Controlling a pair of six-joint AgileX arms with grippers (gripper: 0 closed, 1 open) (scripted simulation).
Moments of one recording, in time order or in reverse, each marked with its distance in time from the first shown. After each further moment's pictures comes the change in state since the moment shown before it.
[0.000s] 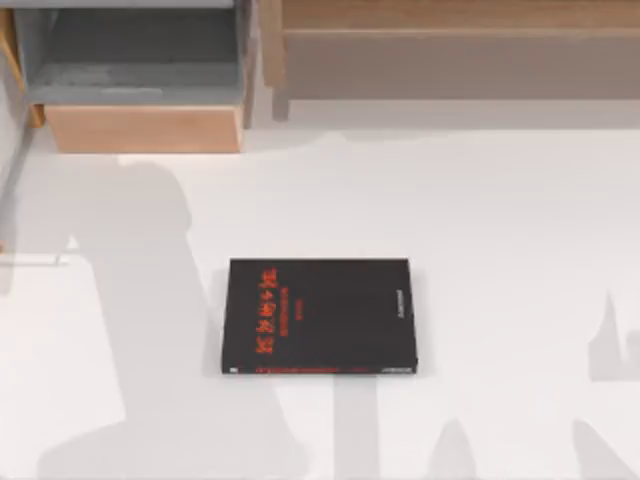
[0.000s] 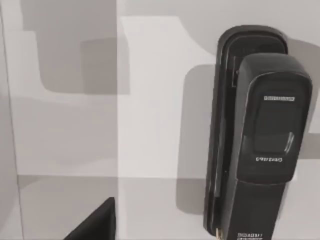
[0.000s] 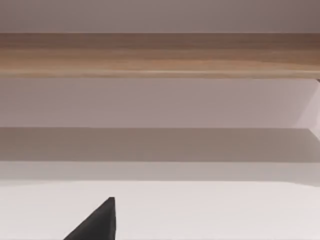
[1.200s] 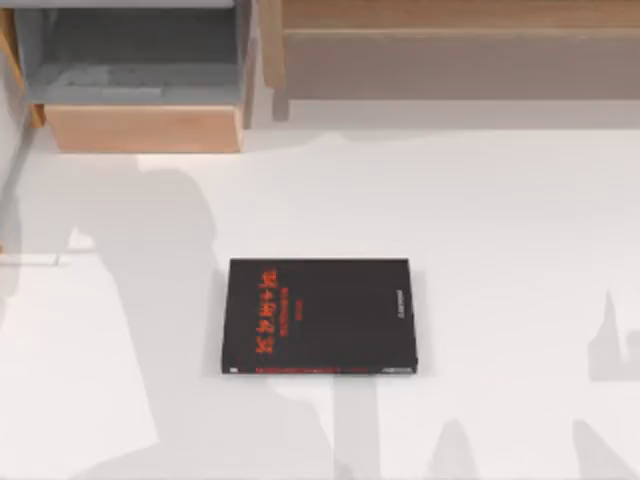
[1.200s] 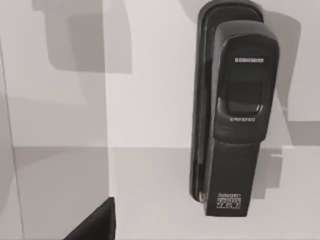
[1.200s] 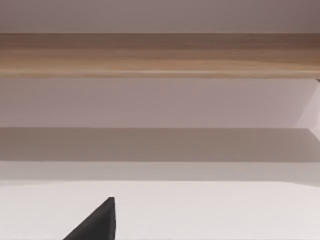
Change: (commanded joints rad) left arm -0.001 -0.100 -0.152 0.044 -0.008 0.006; right arm 0.000 0.000 0.000 0.000 0.000 0.000
